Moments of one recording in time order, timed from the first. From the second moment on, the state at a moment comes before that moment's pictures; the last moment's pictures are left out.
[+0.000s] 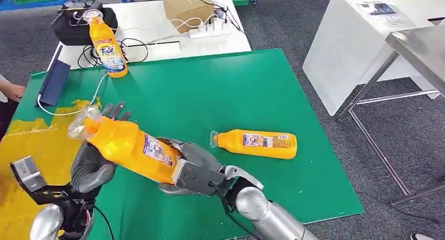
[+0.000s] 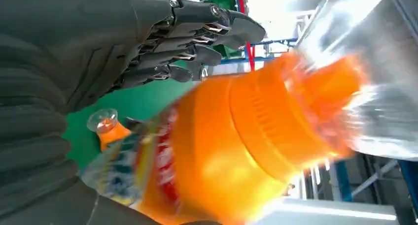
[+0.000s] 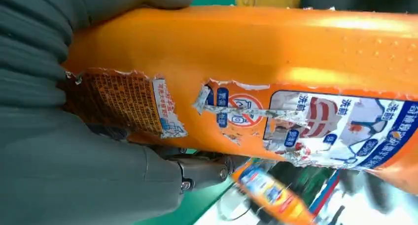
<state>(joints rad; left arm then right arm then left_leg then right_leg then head) -0.06 0.01 -0.08 -1.68 0.24 -0.56 -0.31 -0.30 0.04 0.70 -1.38 0.27 0.20 -0.08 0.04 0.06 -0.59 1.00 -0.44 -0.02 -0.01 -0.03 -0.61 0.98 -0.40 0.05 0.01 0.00</state>
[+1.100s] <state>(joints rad) -0.08 0.08 -0.15 -1.63 0.01 -0.52 -0.41 -0.43 0.05 0.92 -1.33 0.22 0.18 -0.01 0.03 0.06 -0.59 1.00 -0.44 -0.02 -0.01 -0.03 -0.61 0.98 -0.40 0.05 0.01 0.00</state>
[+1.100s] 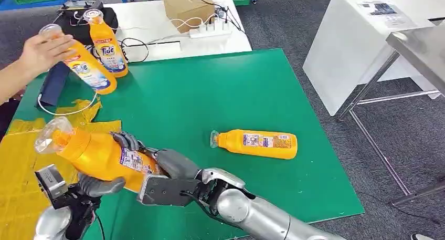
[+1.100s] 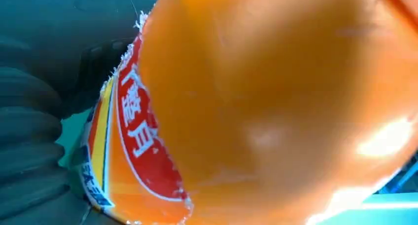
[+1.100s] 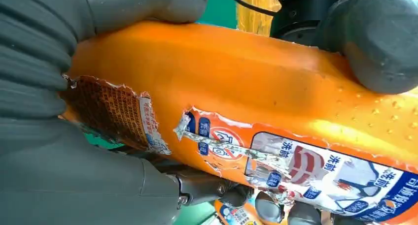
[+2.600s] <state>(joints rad) -0.09 0.34 -0.07 -1.22 -1.47 0.35 -0.14 -0.40 -0.28 0.59 -1.44 0.39 0.19 0.06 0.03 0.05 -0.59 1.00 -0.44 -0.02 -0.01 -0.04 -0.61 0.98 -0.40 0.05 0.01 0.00</state>
